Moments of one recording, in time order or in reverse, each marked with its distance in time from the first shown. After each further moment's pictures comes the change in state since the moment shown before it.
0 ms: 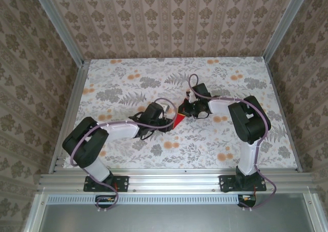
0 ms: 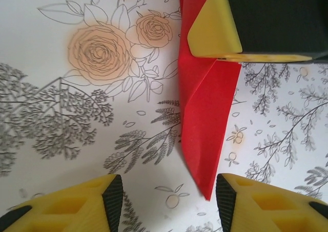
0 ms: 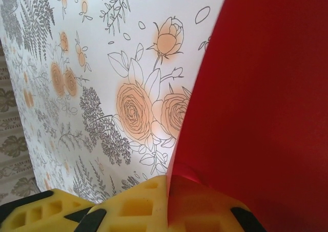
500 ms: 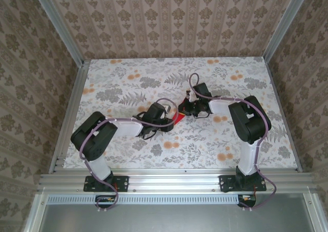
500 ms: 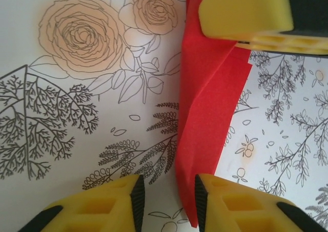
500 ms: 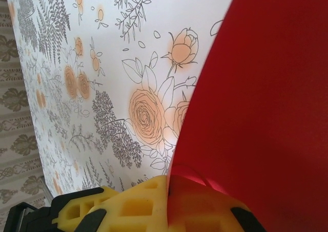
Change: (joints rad) left arm 0.011 0.099 0.026 0.050 0.042 -0.056; right arm -0.010 0.000 -0.003 0.036 -0.024 0.007
